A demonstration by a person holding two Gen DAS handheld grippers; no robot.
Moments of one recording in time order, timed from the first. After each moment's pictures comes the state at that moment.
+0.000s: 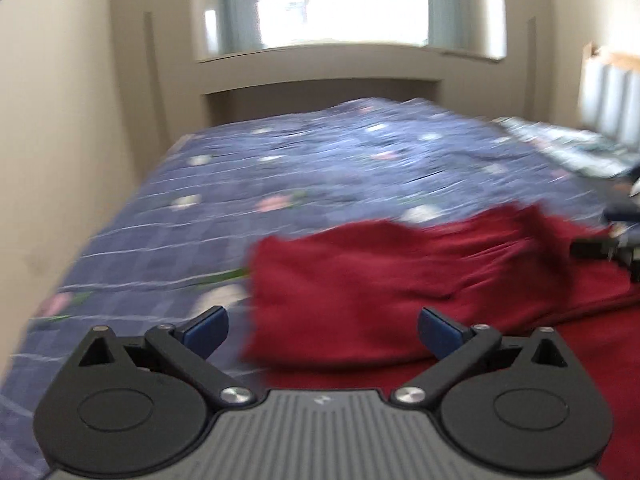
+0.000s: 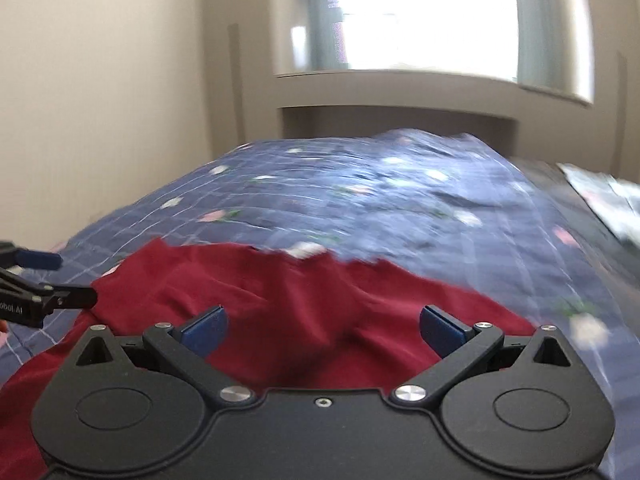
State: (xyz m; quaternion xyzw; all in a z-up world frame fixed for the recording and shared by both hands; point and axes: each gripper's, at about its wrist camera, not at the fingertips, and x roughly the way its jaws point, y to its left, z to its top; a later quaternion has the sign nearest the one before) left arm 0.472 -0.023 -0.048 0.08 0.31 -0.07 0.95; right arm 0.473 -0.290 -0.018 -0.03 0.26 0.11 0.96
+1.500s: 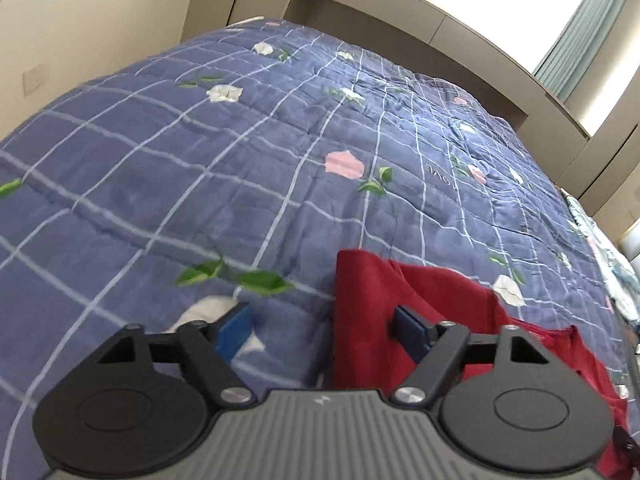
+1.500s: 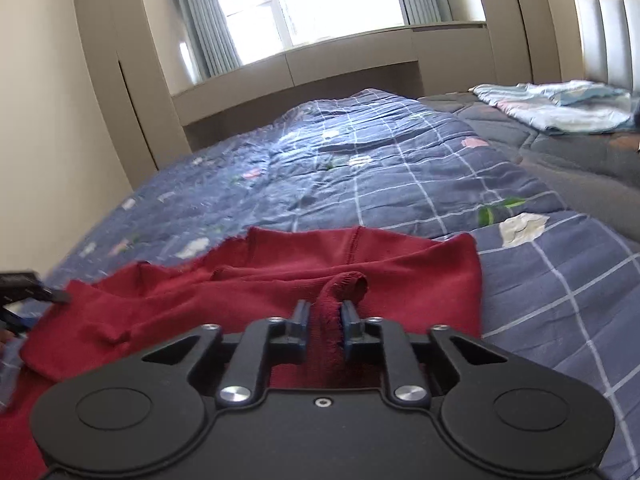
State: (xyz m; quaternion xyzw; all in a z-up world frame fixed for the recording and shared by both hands) left arm 0.637 0.045 -0.096 -0.17 0.41 -0.04 0.89; right arm 0.464 -0.403 -0.071 0.16 0.28 -0.01 0.95
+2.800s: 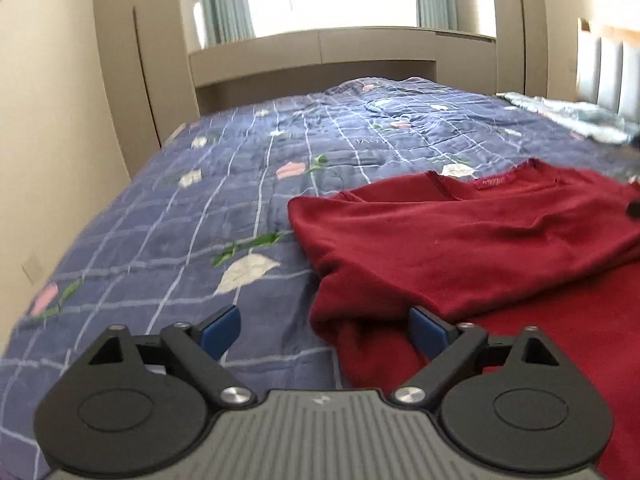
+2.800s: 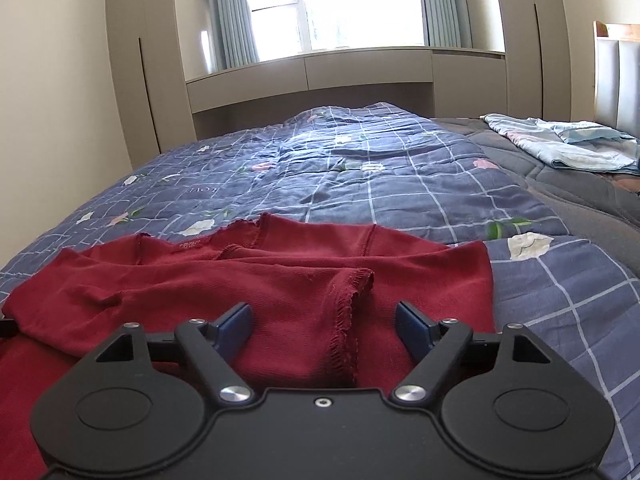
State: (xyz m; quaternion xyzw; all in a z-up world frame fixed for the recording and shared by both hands) left arm 0.508 0.010 -0.095 0.11 0.31 -0.10 0.94; right arm 0.458 -0.376 -0.079 0.08 0.28 -0.02 0.96
